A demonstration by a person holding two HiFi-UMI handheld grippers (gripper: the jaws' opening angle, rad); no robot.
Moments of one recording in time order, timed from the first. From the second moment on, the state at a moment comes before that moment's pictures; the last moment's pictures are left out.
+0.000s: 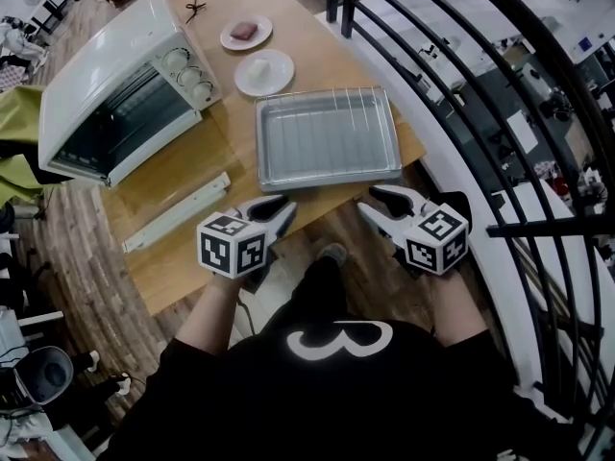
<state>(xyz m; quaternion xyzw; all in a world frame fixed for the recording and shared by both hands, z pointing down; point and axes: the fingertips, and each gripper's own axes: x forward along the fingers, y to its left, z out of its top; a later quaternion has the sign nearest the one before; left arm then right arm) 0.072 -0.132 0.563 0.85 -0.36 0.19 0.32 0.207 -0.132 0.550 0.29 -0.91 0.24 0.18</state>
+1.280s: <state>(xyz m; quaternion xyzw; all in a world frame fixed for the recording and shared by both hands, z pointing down) 0.104 0.033 0.323 0.94 -0.33 0.04 0.11 0.161 0.031 0.321 0.25 -0.96 0.06 0.03</state>
